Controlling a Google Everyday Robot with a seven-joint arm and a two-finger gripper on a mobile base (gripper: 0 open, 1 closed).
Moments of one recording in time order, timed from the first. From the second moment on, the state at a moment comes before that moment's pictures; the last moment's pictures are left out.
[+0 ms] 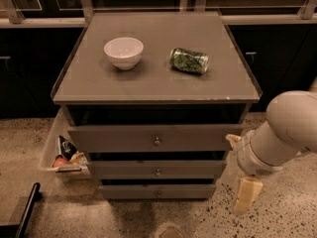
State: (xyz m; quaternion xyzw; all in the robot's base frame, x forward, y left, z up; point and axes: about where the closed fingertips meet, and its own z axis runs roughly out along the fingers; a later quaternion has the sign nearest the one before) arm 0.399 -0.205 0.723 -0.64 0.76 0.04 0.13
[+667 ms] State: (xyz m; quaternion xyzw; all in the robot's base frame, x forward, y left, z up) arm 0.449 -0.214 0.651 -0.64 0.76 0.05 0.15
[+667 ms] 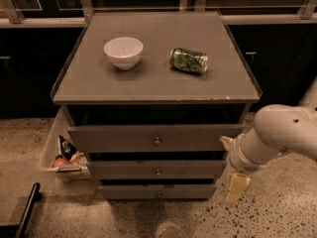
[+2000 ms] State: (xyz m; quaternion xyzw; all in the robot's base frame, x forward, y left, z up) arm 0.478 -0.222 0.546 -0.67 0.72 0.02 0.18
